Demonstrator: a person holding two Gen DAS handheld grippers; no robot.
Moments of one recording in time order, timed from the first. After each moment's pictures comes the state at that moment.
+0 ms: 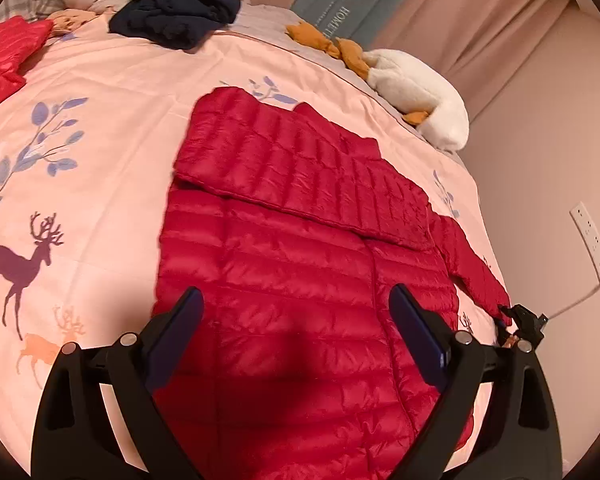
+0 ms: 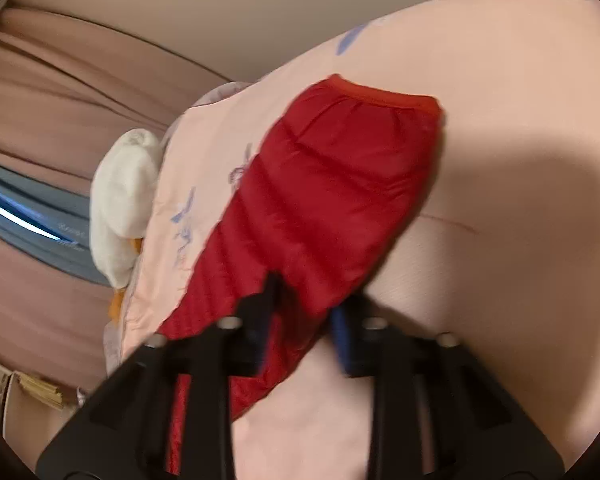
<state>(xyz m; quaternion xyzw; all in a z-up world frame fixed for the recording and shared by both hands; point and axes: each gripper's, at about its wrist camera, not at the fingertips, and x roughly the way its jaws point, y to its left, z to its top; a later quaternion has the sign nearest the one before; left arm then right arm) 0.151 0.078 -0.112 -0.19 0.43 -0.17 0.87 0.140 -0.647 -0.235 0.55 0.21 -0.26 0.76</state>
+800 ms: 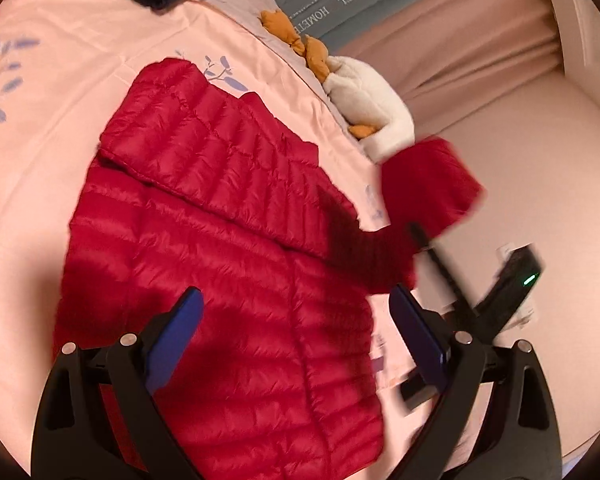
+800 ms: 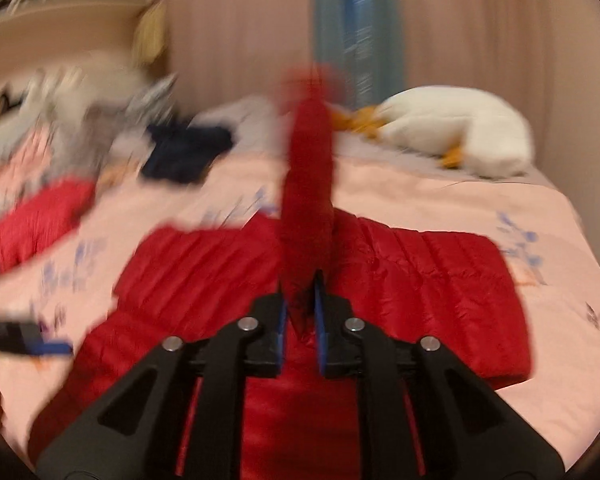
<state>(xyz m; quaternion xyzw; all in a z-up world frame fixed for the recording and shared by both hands) 0.176 0.078 -0.122 -0.34 0.42 -0.27 0.80 0.280 -0.221 -0.093 -0.01 0.29 0.09 0.95</state>
